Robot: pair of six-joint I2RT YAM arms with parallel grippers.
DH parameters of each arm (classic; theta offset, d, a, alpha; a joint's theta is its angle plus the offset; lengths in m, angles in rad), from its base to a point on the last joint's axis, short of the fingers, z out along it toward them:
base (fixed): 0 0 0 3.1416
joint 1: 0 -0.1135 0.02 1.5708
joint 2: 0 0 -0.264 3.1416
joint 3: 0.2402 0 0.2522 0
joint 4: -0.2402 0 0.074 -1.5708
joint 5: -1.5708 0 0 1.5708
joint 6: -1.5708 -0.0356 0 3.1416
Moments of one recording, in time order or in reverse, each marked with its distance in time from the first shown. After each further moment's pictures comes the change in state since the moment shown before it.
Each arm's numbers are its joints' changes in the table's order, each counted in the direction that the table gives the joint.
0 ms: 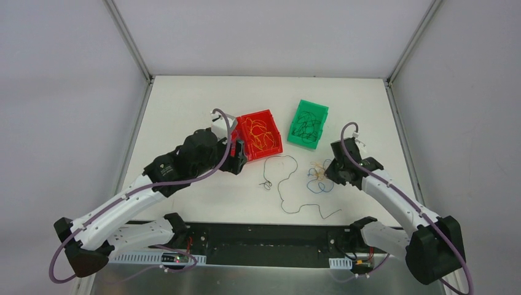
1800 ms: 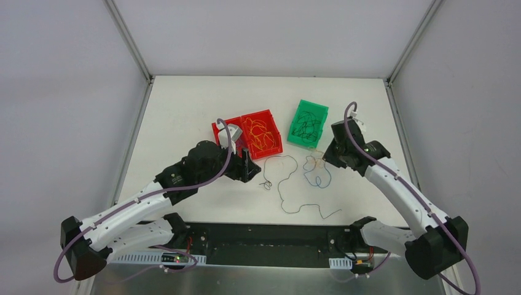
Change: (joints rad) left arm 0.000 -0.077 -0.274 0.338 -0.198 0.173; right arm -0.034 0.062 0.257 -0.115 0.009 0.103
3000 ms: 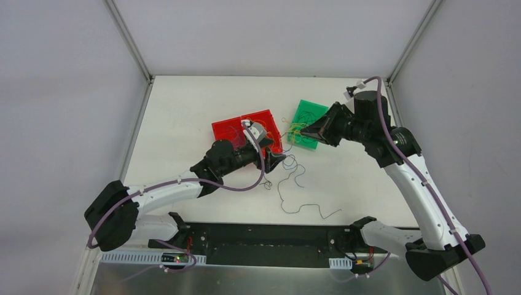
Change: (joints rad) left arm 0.002 0.351 -0.120 0.853 -0.140 -0.344; right arm 0.001 -0.035 0.436 -0.037 0.552 -0.190
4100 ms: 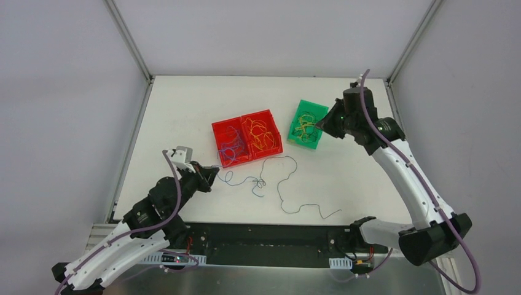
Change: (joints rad) left arm -0.004 -0.953 -0.214 -0.906 0.499 0.360; right arm 0.049 0.095 -0.013 0.013 -0.360 0.201
